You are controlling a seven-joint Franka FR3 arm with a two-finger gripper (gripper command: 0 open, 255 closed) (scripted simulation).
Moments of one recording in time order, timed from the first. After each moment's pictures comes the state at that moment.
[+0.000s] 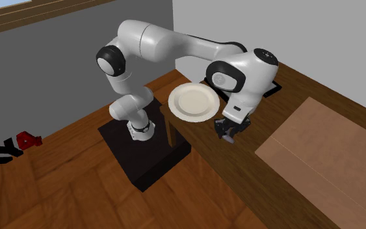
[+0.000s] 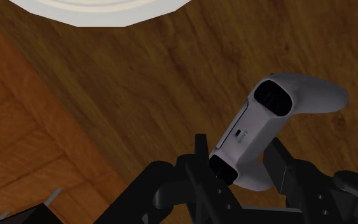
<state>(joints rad) 0.00 -0.10 0.41 -1.74 -0.13 1.62 0.99</state>
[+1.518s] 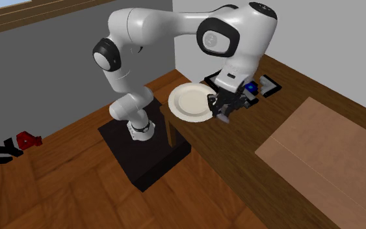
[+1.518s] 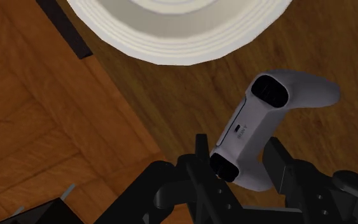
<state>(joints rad) 0.01 -0.18 0.41 -1.59 -0.09 1.39 0.97</state>
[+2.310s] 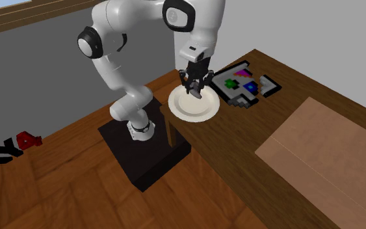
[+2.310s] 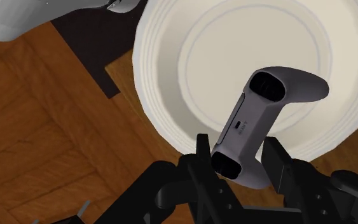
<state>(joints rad) 0.09 -0.61 0.38 -1.92 0.05 1.31 0.99</state>
